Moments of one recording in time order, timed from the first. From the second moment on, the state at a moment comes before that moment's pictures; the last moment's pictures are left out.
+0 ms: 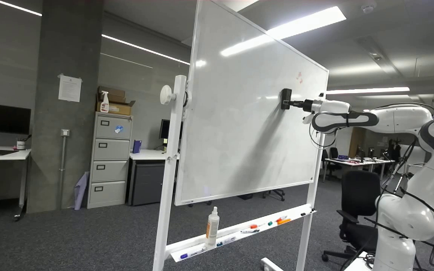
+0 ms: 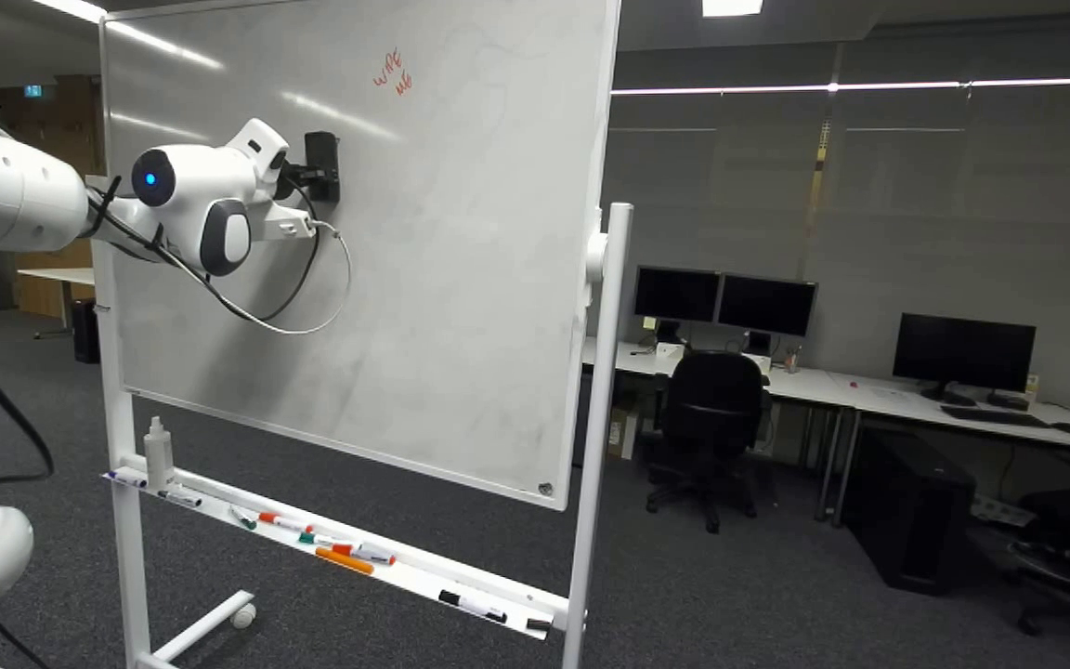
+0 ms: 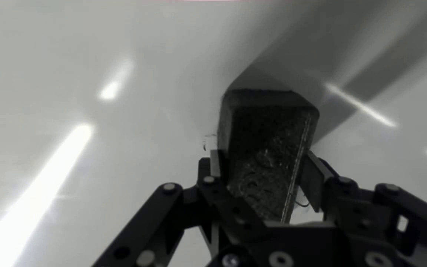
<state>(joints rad) 0.58 -0.52 -0.53 -2.20 -0.14 3.46 -0.26</state>
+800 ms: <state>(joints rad) 0.58 -0.52 -0.58 -2.16 -0.14 3.46 -0.26</state>
